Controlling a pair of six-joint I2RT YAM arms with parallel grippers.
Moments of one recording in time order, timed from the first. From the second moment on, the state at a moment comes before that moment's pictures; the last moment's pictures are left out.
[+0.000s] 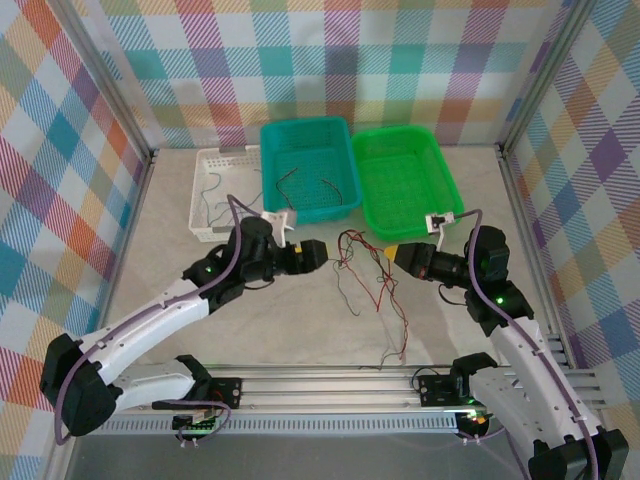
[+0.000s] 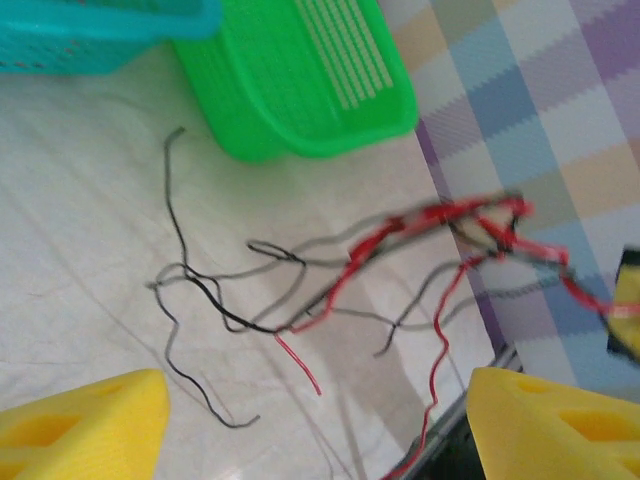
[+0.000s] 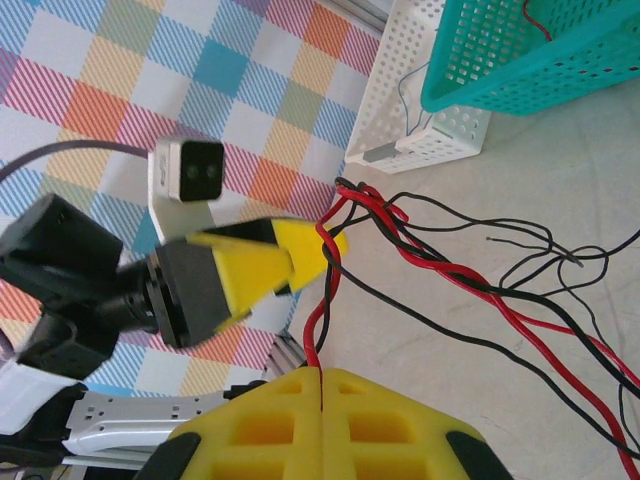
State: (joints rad) left arm -0.75 1.12 0.85 -0.22 0.22 -0.75; right arm 0.25 0.74 0.64 -0.19 -0.85 0.85
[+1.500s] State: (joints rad) left arm -0.91 1.17 0.81 -0.06 0.12 -0.64; right arm 0.28 0.72 0.66 -0.18 -0.90 0.89
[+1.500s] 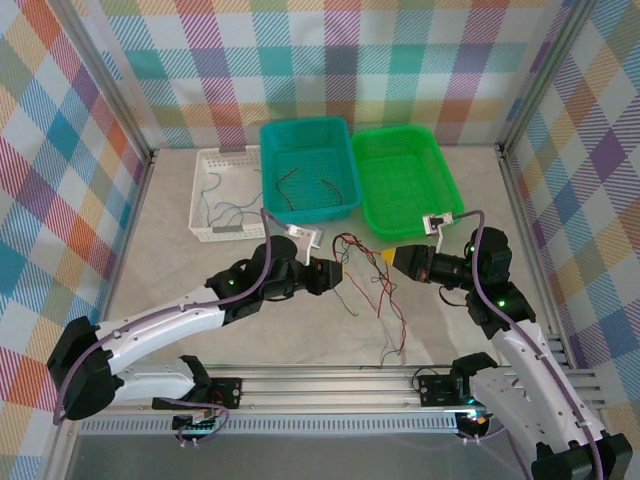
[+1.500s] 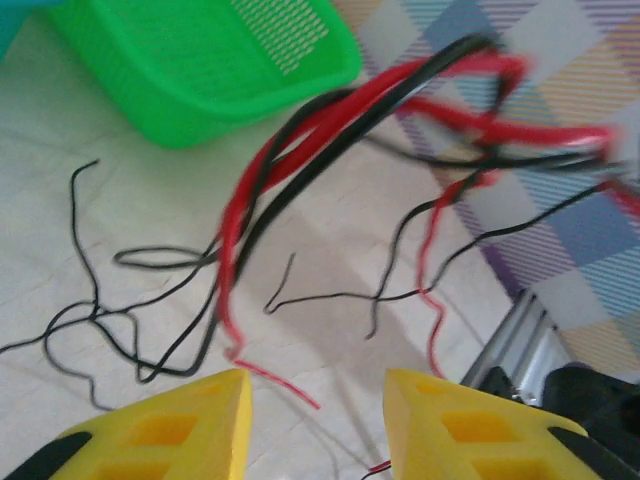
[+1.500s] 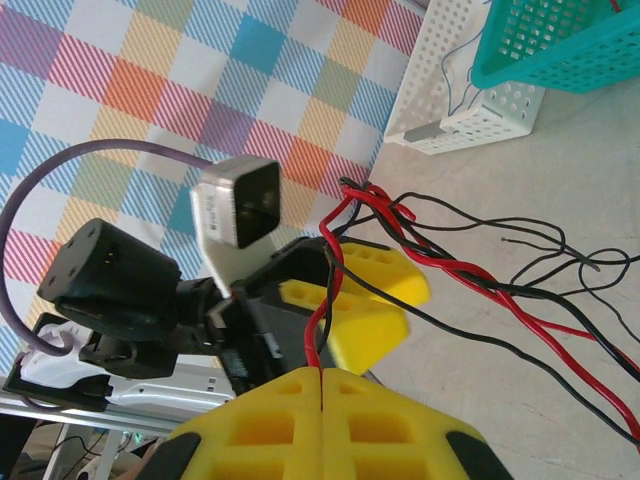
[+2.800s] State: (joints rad) left arm -0.94 1.23 0.95 -0.32 -0.16 -0.65; right arm 0.31 0.67 0.67 -0.22 -0.86 0.89
